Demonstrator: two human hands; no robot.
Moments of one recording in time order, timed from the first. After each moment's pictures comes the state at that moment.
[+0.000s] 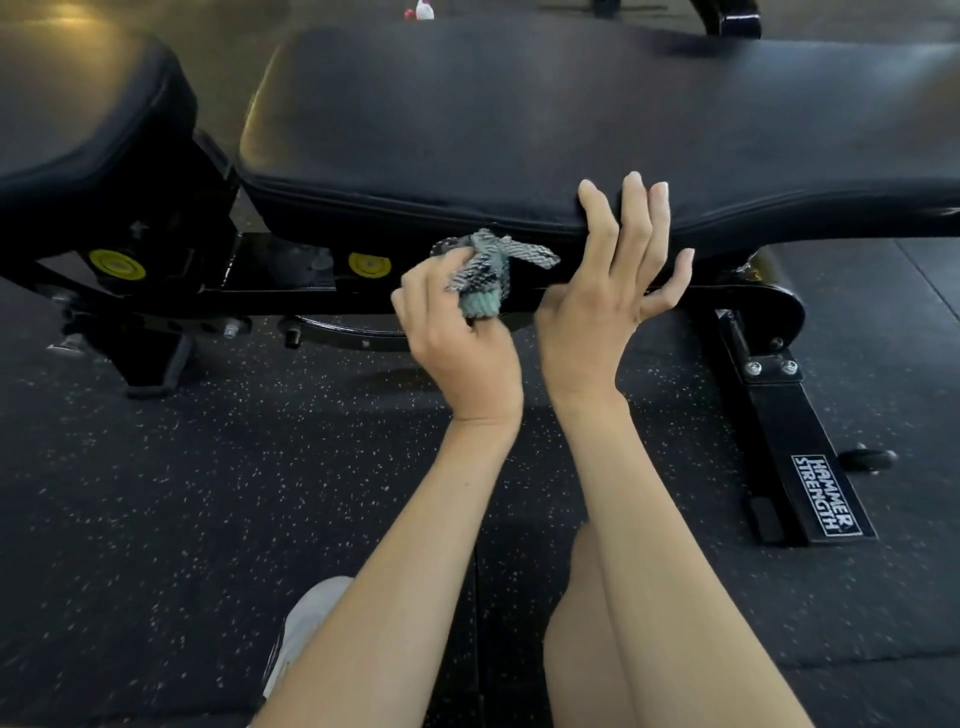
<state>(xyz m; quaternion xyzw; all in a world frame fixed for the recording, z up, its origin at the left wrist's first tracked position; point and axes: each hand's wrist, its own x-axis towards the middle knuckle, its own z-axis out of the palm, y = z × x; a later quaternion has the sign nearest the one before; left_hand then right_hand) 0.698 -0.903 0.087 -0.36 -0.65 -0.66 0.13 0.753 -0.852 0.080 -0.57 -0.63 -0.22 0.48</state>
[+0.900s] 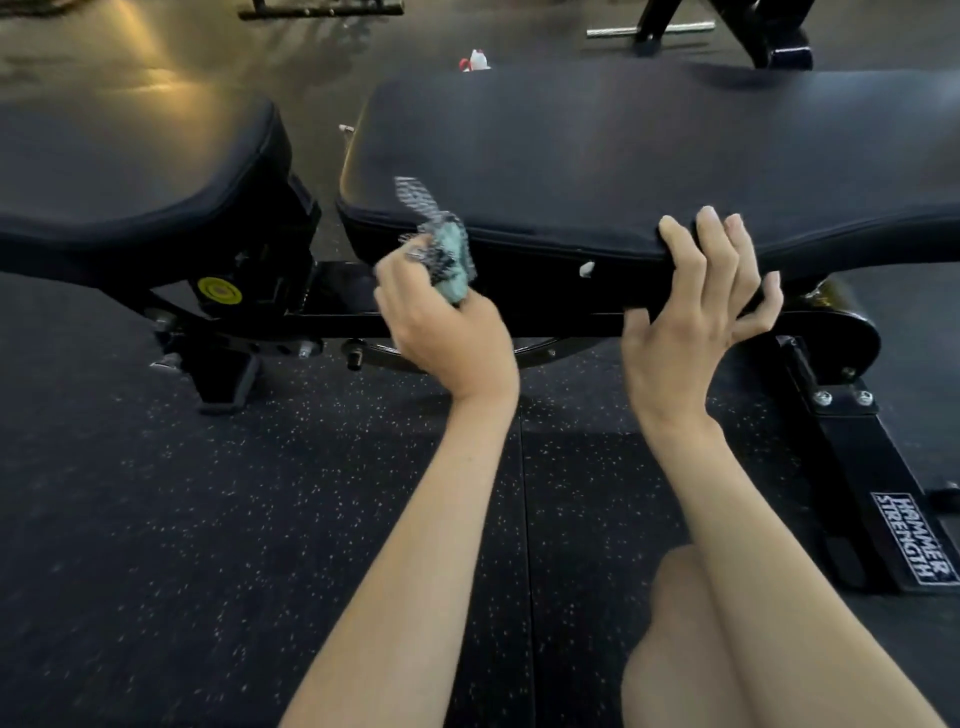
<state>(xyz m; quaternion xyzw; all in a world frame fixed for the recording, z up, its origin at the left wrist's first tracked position) 0.638 -0.906 0.116 -0.24 -0.68 -0.68 0.16 0.763 -0.849 0.080 -0.54 -0.65 -0.21 0.49</state>
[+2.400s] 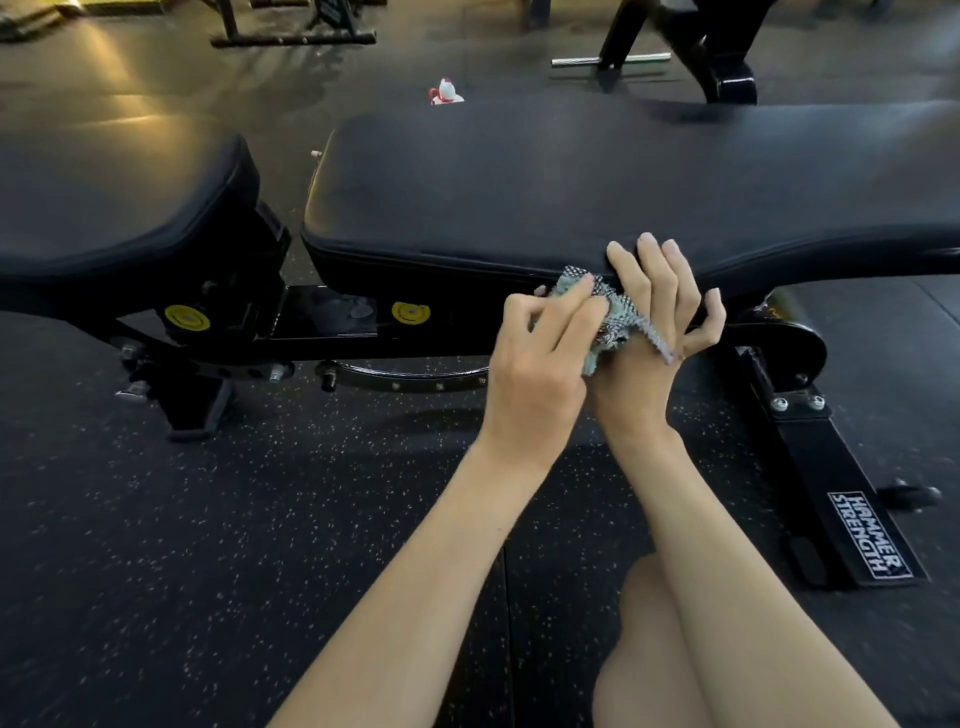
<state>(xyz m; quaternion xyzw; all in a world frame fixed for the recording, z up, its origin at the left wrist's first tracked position) 0.691 -0.913 0.101 -0.64 -0.55 -0.50 0.19 0.769 -0.847 0.080 -0.50 -0.66 -0.21 0.53</state>
